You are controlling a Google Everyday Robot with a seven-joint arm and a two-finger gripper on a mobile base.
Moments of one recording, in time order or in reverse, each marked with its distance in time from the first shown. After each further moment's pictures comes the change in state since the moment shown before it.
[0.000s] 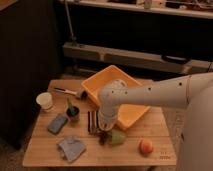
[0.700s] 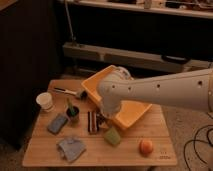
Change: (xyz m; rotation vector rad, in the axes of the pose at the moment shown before) arm -0.015 -0.003 -0.078 0.014 -0.208 0.158
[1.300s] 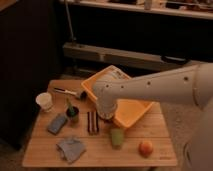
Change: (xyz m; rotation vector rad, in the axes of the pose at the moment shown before) arm -0.007 0.024 0.017 0.029 0.013 -0.084
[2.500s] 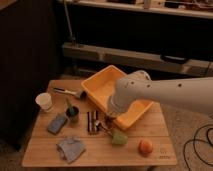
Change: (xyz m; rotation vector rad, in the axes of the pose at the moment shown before) arm -0.001 -0.034 -0.018 -0.263 0.030 0.009
